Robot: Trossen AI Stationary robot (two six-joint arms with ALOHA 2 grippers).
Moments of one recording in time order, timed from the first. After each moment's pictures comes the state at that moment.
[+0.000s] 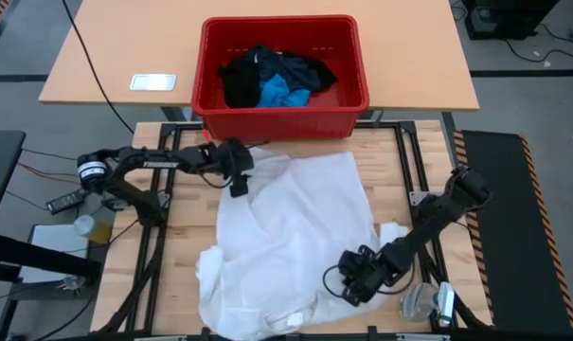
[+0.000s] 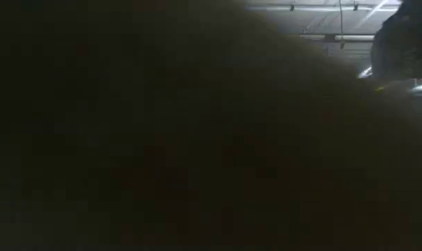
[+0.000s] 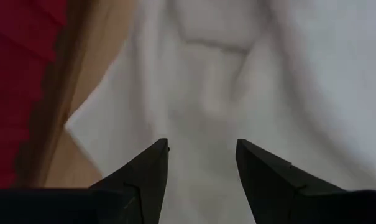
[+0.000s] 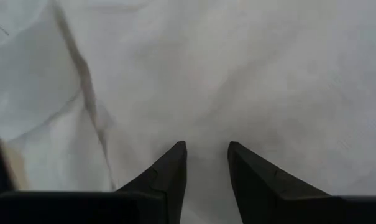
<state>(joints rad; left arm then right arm) 0.44 1.45 0.74 -0.20 -0.04 0.30 0.72 1.70 0.87 -0.34 0.19 1.23</state>
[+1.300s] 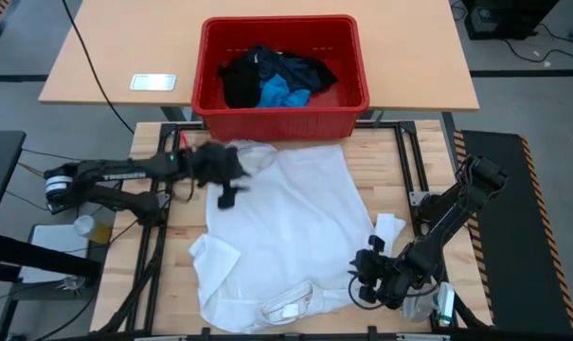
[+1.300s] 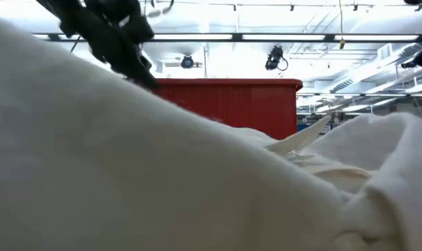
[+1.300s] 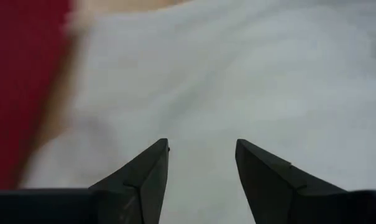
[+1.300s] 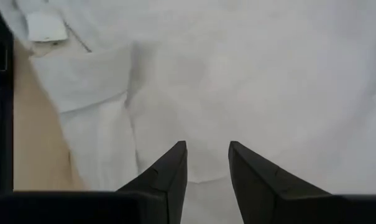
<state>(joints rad) 0.23 1.10 0.74 -0.30 0.14 0.23 0.86 1.52 0.87 -0.53 0.56 1.10</state>
